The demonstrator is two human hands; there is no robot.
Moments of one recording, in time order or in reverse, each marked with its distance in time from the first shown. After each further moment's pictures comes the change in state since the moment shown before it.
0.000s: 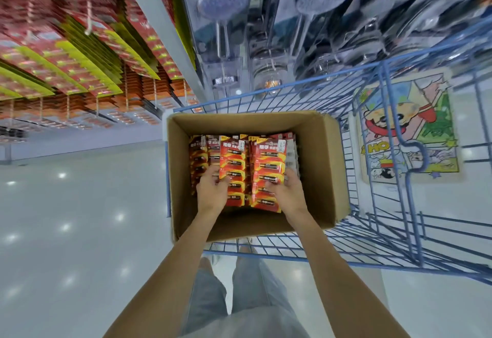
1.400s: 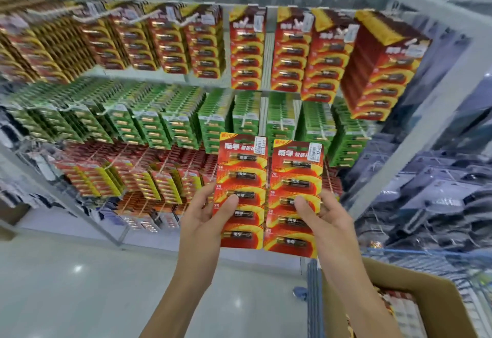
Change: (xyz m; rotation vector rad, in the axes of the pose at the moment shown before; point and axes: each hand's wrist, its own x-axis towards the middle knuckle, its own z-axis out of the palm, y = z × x) left_hand -0.170 0.112 -0.522 -0.873 0.113 0.556; right_hand -0.350 -0.284 0.322 0.235 -0.382 -0.698
